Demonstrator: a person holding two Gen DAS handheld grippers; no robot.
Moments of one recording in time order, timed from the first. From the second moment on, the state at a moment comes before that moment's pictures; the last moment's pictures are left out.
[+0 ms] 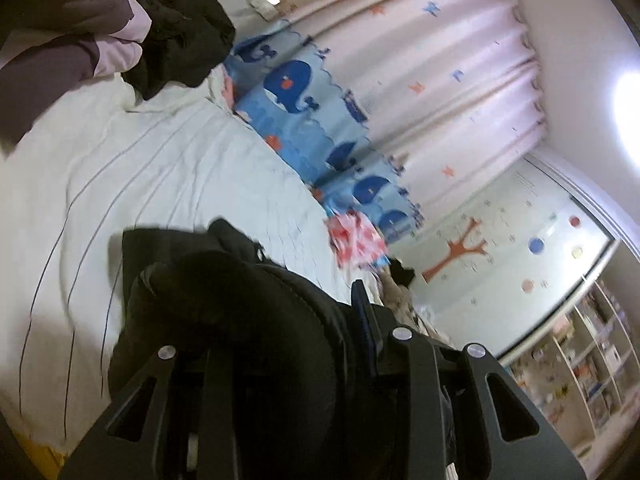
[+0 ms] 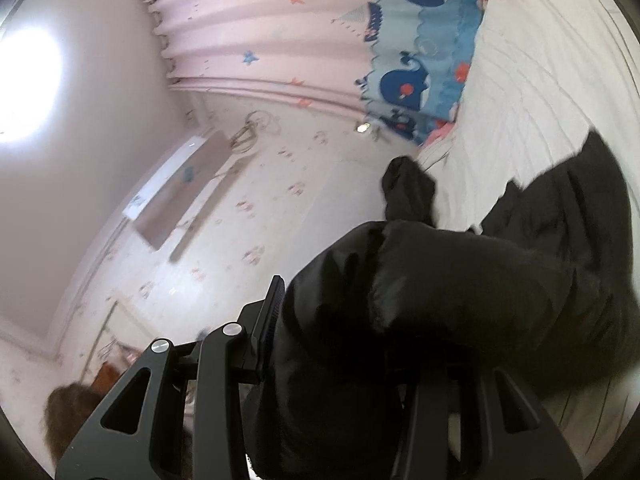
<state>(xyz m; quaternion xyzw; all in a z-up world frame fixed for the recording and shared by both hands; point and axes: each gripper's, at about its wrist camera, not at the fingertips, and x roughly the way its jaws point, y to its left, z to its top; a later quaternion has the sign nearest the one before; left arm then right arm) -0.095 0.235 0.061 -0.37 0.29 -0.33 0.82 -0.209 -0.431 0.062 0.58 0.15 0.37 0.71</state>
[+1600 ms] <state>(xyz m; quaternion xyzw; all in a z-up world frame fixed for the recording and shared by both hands) 0.061 0.109 0.063 -0.24 0.32 -0.20 0.89 0.015 -0.338 0.052 0.27 0.37 0.12 0.88</state>
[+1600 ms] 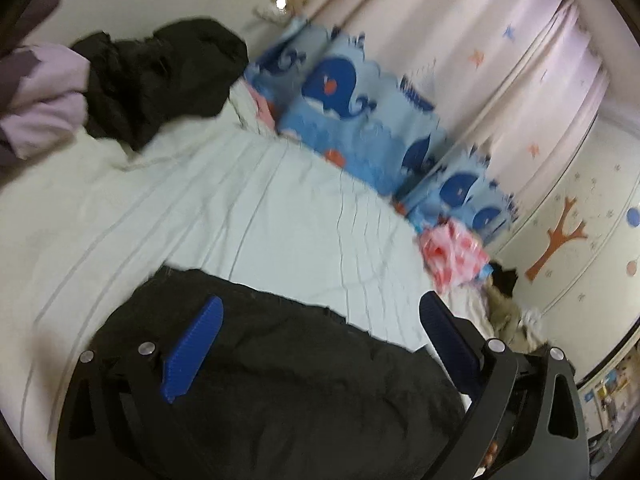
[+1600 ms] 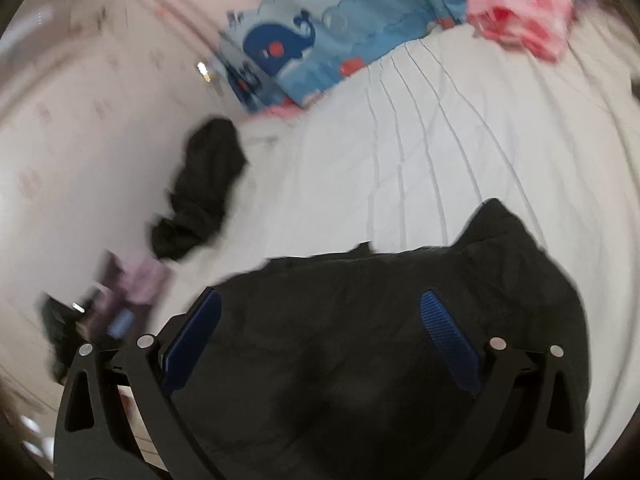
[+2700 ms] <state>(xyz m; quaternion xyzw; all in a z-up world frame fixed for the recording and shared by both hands) 0.094 0.078 -0.064 -0.08 0.34 -0.04 0.93 0.091 -0.360 -0.077 0.19 0.48 -0.02 0.86</state>
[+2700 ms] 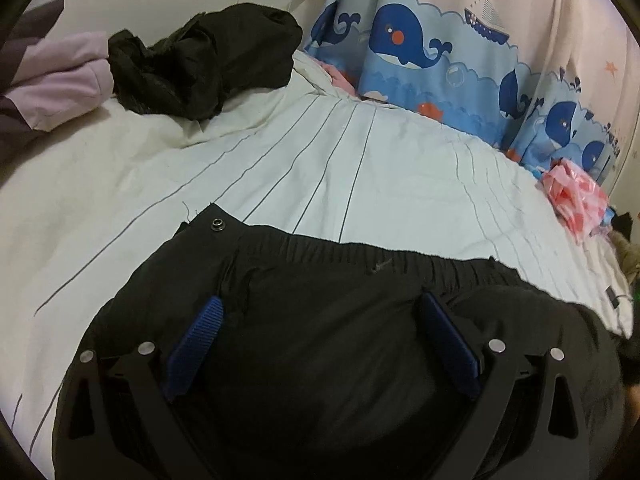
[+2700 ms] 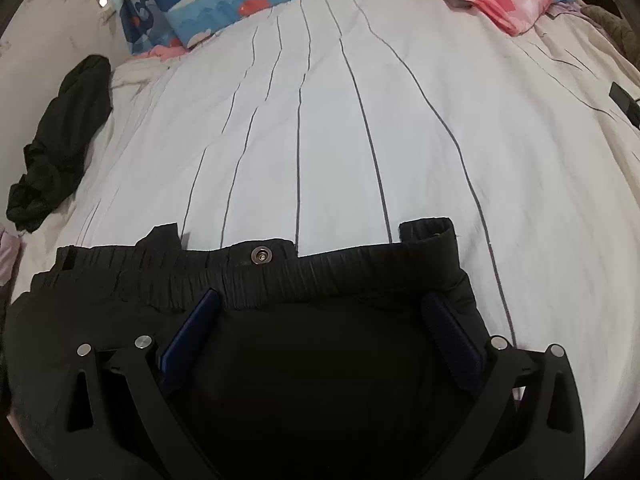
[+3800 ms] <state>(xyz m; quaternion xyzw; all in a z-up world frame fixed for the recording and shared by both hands) 0.035 0.195 -0.025 -0.26 0.39 -0.14 0.87 -0.019 -0.371 -0.014 0.19 0.41 0.02 0.89</state>
